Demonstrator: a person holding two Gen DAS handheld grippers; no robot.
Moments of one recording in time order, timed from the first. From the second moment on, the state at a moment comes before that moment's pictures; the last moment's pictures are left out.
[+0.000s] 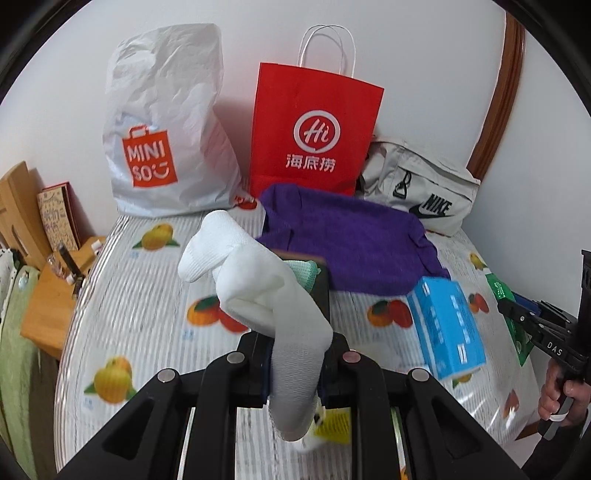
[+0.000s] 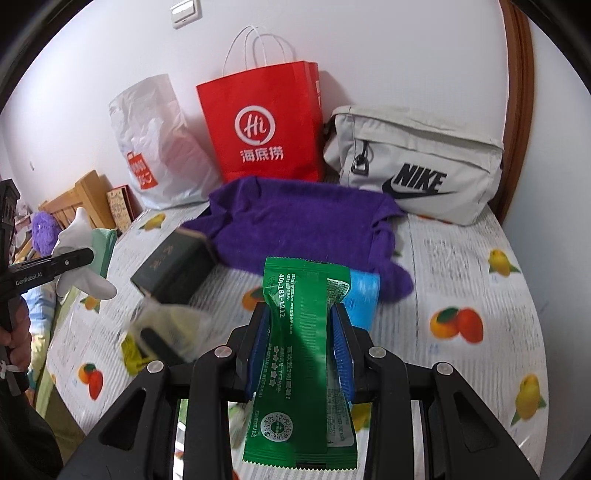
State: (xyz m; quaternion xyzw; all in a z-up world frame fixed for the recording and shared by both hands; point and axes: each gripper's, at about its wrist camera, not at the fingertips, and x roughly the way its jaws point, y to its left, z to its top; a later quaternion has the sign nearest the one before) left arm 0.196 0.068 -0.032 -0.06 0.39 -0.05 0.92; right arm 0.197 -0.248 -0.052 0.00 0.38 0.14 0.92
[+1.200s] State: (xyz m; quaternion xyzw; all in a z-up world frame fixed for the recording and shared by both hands) left arm 0.391 0.042 -0.079 -0.08 0.44 -0.08 0.89; right arm 0.415 -0.265 -0.137 0.02 0.47 0.12 0.88
